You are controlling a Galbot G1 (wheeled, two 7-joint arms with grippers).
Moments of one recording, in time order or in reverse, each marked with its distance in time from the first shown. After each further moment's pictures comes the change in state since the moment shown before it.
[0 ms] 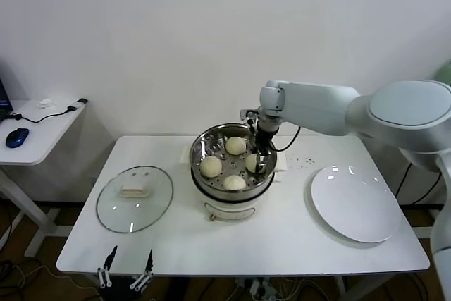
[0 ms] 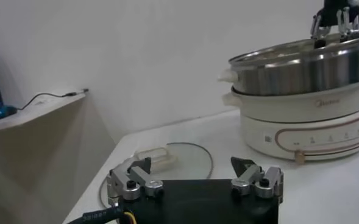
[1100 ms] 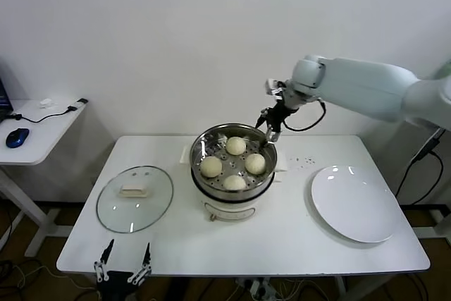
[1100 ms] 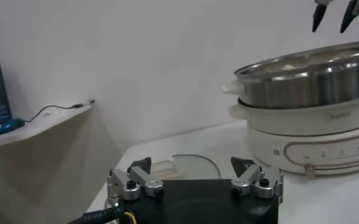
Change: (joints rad) left arm -0.018 0.002 -0.008 -0.020 0.003 0.000 -0.014; right arm 0.108 -0.288 0.127 0.168 0.115 0.175 0.132
